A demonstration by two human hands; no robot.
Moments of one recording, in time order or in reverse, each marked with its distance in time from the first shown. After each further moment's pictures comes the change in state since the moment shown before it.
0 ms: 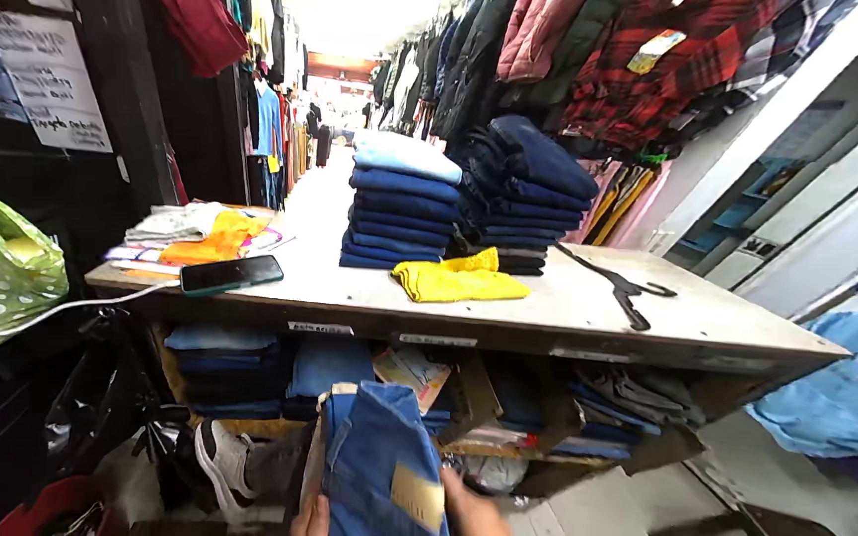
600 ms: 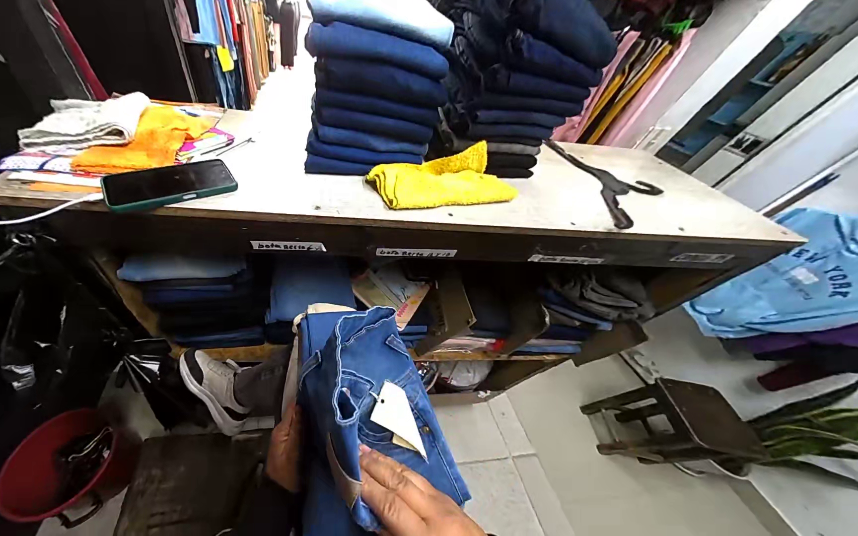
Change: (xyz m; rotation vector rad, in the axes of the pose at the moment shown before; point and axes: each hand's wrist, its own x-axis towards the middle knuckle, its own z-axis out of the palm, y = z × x) left_hand 0.003 -0.045 -0.002 -0.278 -0.060 0.083; right_hand -0.063 -0.011 0.019 0.196 0.019 -0.607
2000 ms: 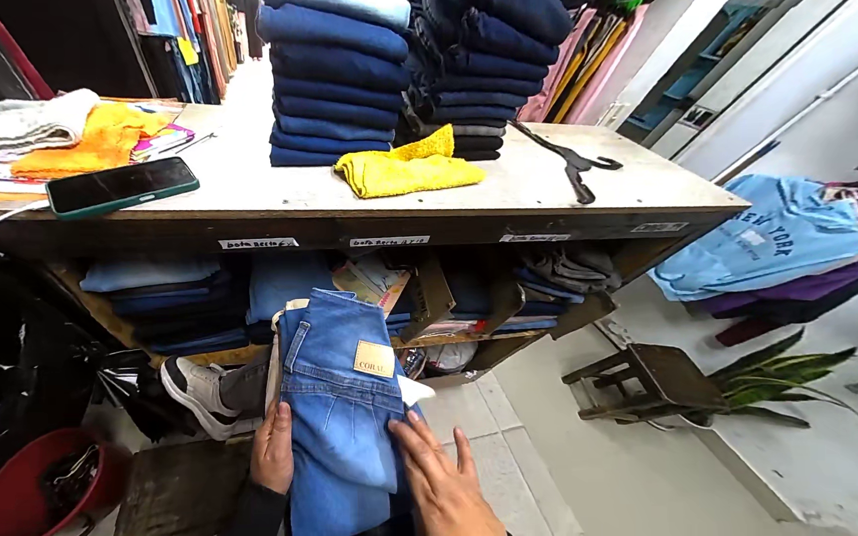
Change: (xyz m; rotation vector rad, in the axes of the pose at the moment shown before) left_hand 0.001 0.002 0.006 0.223 0.022 -0.029; right_hand -0.045 0.012 0.010 -0.513 0.036 0.438
